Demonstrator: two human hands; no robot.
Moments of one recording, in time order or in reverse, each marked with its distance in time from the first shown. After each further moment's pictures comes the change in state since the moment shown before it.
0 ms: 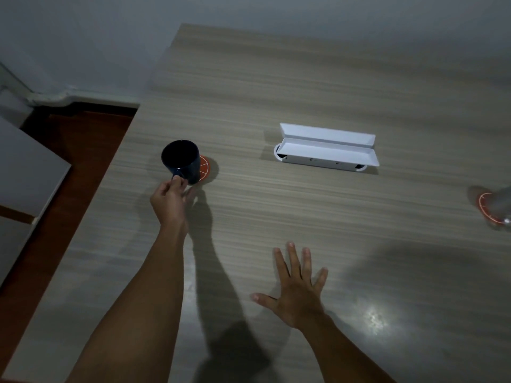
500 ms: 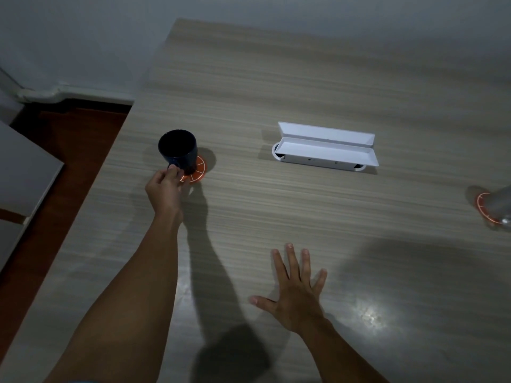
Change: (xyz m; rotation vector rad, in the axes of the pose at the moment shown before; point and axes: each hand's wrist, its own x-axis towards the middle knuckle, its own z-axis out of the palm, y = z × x) left_hand 0.026 0.005 0.012 0.015 -0.039 0.012; right_hand 0.001 0.000 0.001 -0.018 0.012 0.005
